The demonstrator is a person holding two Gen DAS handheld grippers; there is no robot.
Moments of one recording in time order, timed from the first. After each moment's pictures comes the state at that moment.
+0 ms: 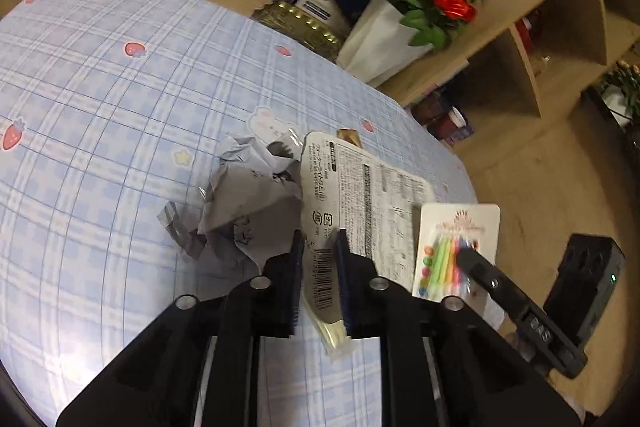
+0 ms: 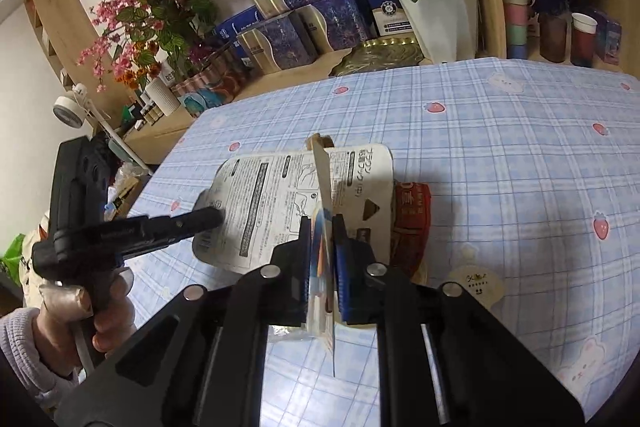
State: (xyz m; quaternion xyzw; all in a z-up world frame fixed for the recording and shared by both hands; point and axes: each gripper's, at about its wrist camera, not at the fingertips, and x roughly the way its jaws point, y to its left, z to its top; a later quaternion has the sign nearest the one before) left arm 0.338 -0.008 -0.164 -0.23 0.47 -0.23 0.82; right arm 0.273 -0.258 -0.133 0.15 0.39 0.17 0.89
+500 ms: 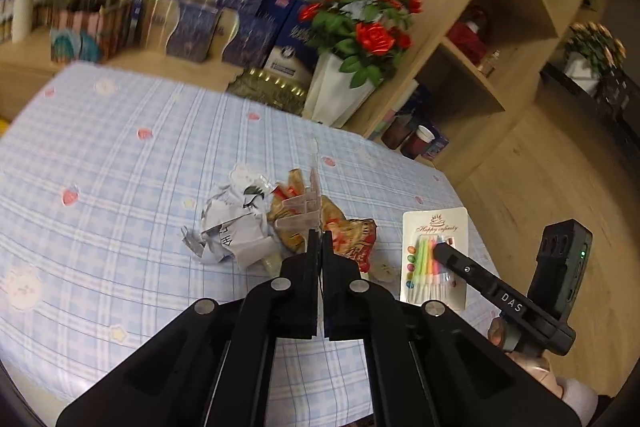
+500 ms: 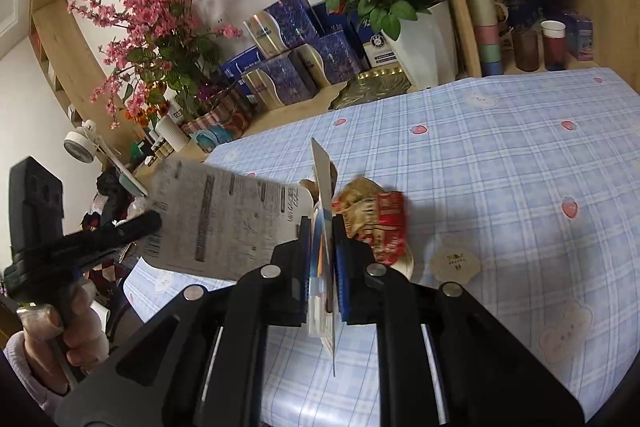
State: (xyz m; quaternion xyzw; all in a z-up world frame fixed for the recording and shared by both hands) left arm 0.253 -0.010 -0.068 -0.15 0.37 -0.24 0.88; right arm 0.215 -0.284 -0.098 0.19 0.34 0.15 0.91
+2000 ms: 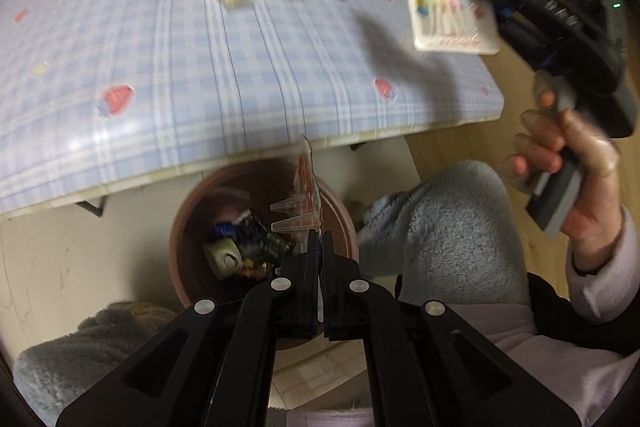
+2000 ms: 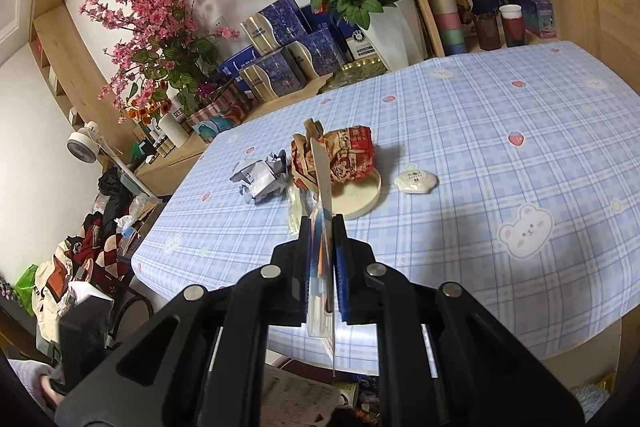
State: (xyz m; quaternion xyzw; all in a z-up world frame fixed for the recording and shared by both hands) left arm 0.085 -0.060 -0.204 -0.03 0.59 -0.33 0.74; right arm 0.104 -0.308 -0.115 0.20 0.33 0.14 0.91
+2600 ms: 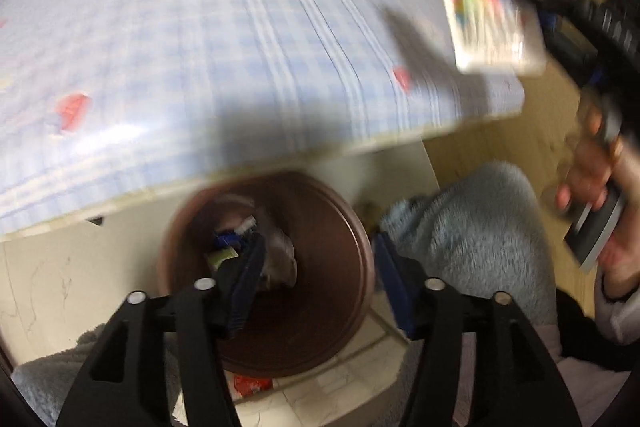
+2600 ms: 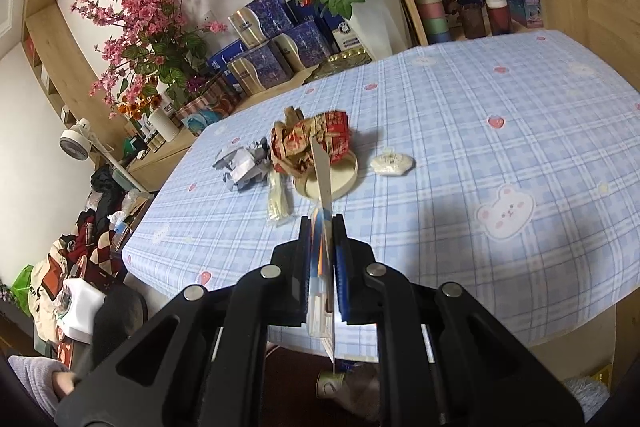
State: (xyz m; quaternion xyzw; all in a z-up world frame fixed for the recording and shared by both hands) left arm 0.100 -0.080 -0.224 -0.02 0.58 -0.30 0.76; right arm 0.090 -0.323 -0.132 0.20 0.35 0.13 0.91
